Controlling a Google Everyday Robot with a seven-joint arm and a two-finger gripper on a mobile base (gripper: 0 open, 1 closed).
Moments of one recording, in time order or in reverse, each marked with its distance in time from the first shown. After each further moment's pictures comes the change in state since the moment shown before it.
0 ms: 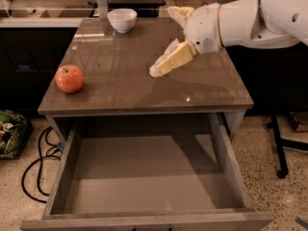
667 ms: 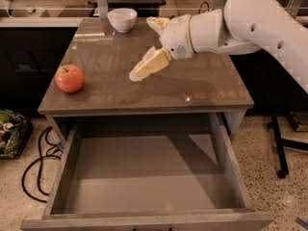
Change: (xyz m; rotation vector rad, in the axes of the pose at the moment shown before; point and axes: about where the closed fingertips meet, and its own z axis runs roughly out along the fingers) arm 0.009 0.003 0.062 -0.052 -0.027 0.029
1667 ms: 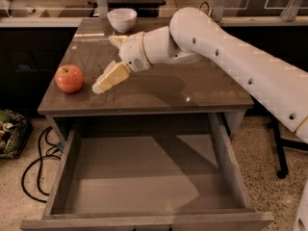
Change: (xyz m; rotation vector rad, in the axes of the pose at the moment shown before) arm 0.002 0.028 0.114 -0.134 -0.029 0.047
